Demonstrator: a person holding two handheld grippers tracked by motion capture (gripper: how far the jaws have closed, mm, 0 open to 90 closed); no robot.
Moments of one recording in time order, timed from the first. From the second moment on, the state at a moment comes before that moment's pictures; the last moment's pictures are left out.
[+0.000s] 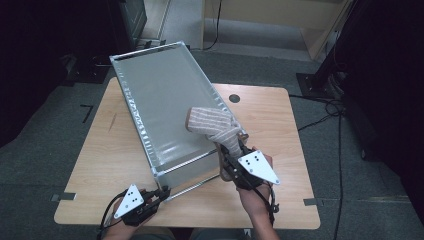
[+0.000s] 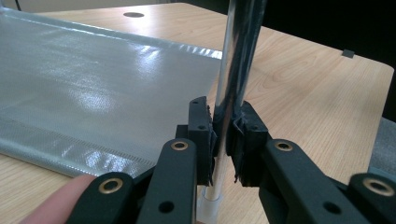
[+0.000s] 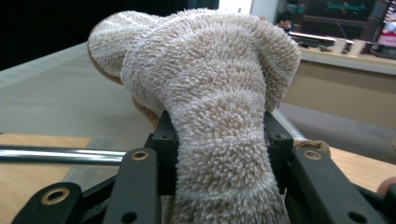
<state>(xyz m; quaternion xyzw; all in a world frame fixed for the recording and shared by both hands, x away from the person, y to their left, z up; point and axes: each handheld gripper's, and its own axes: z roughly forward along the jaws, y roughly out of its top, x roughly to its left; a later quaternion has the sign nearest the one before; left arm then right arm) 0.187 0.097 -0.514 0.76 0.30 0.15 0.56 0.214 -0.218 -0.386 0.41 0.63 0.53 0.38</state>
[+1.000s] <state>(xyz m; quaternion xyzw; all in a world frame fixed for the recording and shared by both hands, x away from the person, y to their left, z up) 0.188 0.096 -0.514 0.76 0.30 0.15 0.56 0.179 -0.166 -0.395 0.32 0.67 0.56 0.36</state>
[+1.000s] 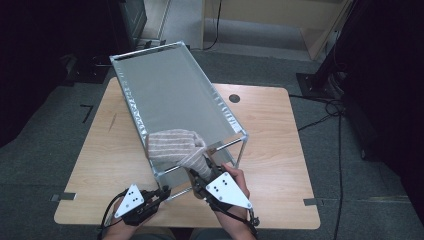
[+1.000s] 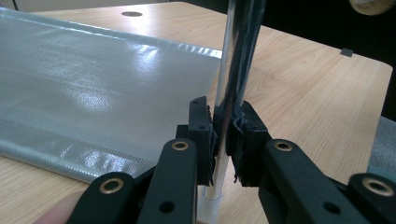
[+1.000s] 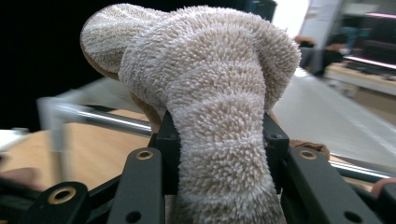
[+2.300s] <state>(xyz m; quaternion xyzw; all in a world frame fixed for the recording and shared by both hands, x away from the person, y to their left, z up) 0.193 0.093 -0.512 0.77 0.29 0.14 0.55 0.232 -0.249 -0.501 0.57 0.66 0.40 0.29</state>
